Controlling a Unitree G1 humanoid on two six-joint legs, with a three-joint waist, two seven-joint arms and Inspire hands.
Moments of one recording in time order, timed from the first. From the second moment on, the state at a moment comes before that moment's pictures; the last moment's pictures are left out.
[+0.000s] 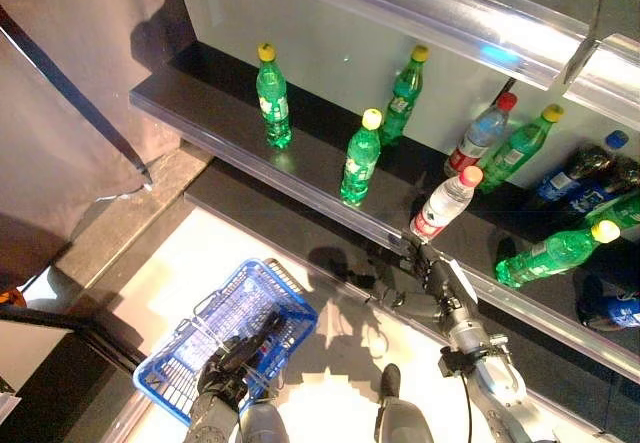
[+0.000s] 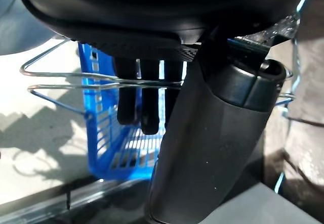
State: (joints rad) left arm 0.15 0.23 -0.12 0.47 -1.01 -0.03 0.34; right arm 0.16 -0.40 0.23 -0.02 0.28 -0.19 -0.08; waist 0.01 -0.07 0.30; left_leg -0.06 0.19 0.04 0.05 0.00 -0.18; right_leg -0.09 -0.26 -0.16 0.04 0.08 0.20
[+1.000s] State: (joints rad) left arm 0.21 0.20 -0.11 0.46 -0.95 0.01 0.35; right arm 0.05 -0.39 0.11 -0.18 0.16 -0.50 -0.32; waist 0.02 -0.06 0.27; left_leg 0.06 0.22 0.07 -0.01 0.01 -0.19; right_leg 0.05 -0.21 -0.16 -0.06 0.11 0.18
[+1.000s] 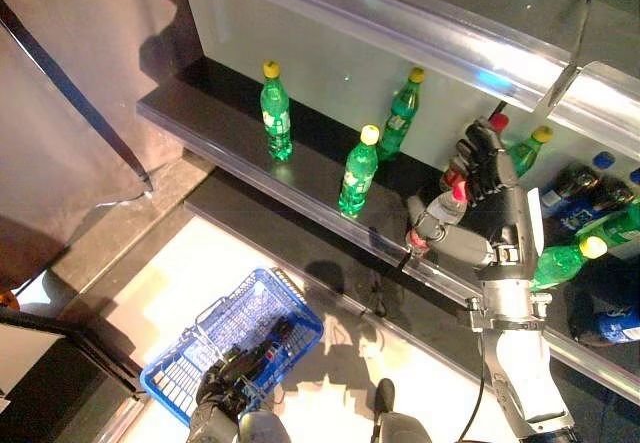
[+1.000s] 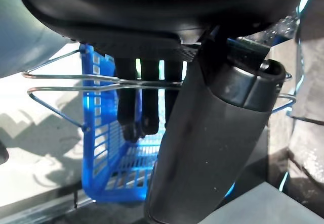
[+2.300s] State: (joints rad) left arm -0.04 0.18 -0.21 0.47 -0.96 -0.05 0.33; right arm -0.20 -0.40 0.11 0.05 0.11 -0.47 -0.59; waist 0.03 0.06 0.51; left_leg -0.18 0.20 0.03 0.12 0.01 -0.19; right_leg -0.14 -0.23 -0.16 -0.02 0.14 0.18
